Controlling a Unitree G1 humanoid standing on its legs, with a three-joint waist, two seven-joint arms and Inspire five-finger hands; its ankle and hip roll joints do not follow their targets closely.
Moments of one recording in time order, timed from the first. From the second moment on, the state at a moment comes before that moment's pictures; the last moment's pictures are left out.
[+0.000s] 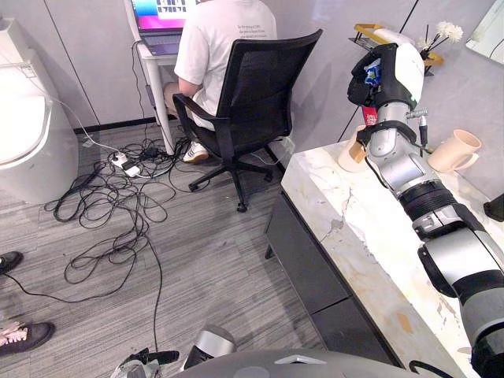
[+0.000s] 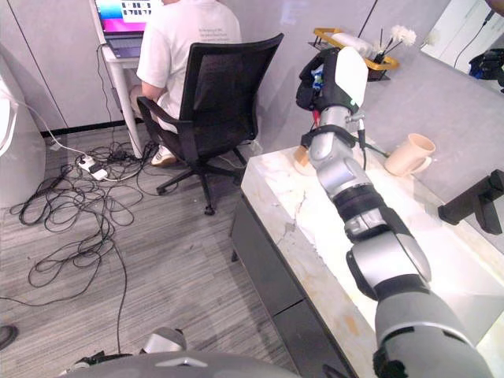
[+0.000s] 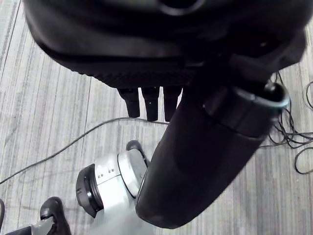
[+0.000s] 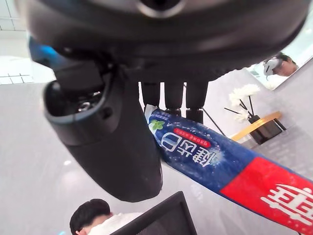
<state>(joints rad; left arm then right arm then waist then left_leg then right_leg) 0.12 0.25 0.13 1.07 -0.46 0.16 0.17 -0.95 -0.59 0.46 0.67 -0.16 0.12 -0.56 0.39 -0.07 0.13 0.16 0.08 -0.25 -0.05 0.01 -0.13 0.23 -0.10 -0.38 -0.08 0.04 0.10</state>
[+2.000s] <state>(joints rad) 0.04 0.29 0.08 1.05 -0.42 0.15 0.16 -0.99 -0.67 0.45 0.71 -0.09 0.07 -0.62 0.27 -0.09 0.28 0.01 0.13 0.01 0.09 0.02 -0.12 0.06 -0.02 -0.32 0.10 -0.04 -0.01</state>
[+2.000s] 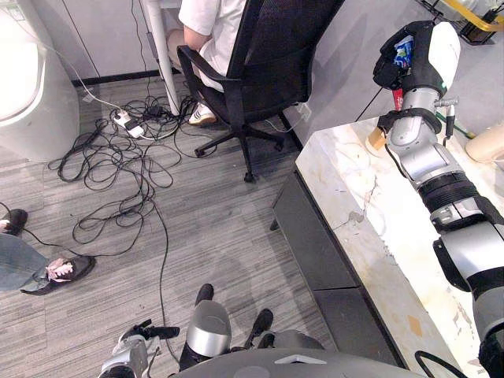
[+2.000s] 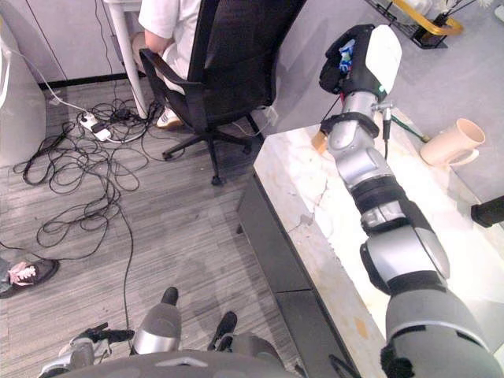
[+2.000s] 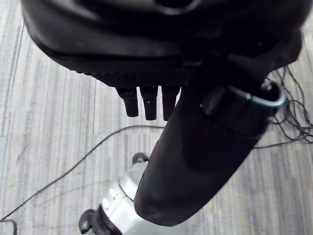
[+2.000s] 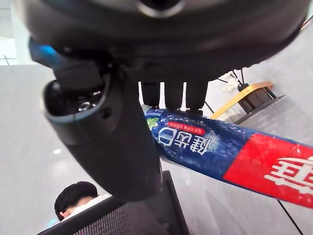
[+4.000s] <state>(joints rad) 0.11 0.24 0.09 1.06 -0.42 0.24 0.09 -0.68 -0.63 0.32 0.50 0.01 0.16 -0.41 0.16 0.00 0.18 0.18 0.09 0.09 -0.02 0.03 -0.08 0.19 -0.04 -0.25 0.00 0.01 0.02</state>
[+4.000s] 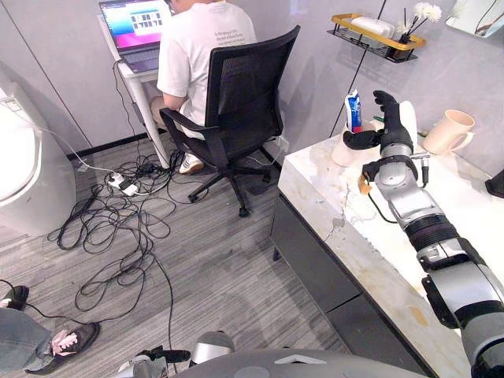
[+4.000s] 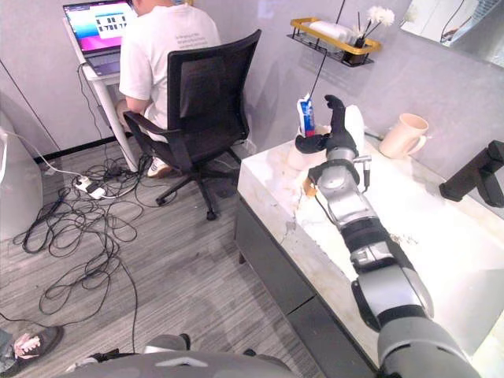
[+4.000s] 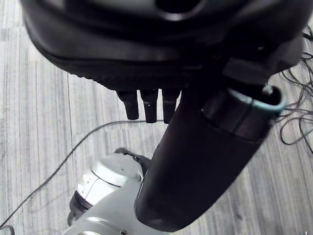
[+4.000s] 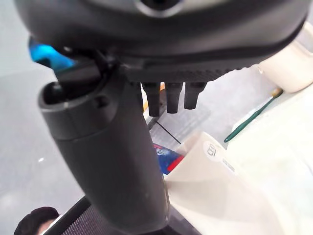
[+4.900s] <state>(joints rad) 0.20 0.23 0.09 1.00 -0.44 0.15 0.02 -0.06 -1.09 -0.57 0.29 0.13 0.22 -0.80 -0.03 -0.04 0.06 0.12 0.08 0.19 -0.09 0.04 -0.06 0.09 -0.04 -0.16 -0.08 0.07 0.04</state>
